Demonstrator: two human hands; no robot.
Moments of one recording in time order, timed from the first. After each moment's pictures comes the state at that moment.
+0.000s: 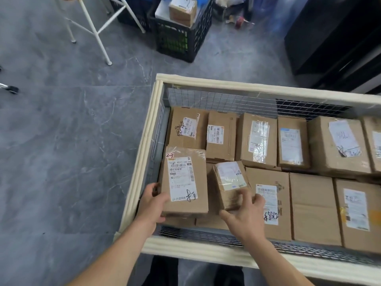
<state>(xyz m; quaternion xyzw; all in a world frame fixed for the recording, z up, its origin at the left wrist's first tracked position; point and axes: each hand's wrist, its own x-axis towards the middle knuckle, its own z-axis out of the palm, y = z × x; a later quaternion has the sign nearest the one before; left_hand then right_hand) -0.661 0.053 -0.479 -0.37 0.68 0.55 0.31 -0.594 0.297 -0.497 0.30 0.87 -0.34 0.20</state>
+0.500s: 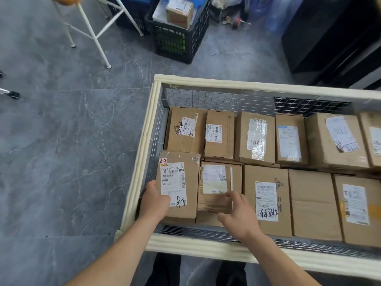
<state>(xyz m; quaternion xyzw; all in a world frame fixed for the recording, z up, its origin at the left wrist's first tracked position) -0.667 0.062 -0.485 -0.28 0.83 0.38 0.30 -0.595 0.295 -0.488 0.21 0.86 -0.36 0.30</state>
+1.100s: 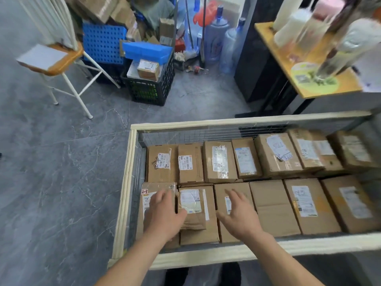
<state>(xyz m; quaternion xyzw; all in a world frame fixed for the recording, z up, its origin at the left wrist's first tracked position) -0.663 0.146 -0.341 0.02 0.93 0.22 0.29 -0.589 0.354 -0.355 0.22 0.91 -0.31 0.17</state>
